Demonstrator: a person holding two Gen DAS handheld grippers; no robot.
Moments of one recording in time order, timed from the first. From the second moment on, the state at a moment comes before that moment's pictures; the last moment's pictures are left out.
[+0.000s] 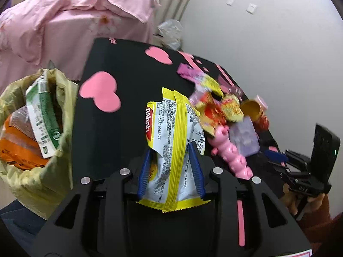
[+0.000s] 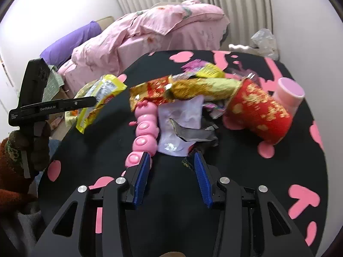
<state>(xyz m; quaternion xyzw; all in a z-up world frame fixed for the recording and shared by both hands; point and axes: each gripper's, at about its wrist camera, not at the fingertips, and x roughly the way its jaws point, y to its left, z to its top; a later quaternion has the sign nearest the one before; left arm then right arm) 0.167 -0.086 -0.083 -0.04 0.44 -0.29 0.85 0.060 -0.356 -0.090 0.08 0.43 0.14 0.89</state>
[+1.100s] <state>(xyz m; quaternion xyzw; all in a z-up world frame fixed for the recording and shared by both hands) 0.155 -0.055 -0.076 -0.06 0.41 -0.26 0.87 0.109 -0.325 -0.082 0.08 0.40 0.16 0.90</state>
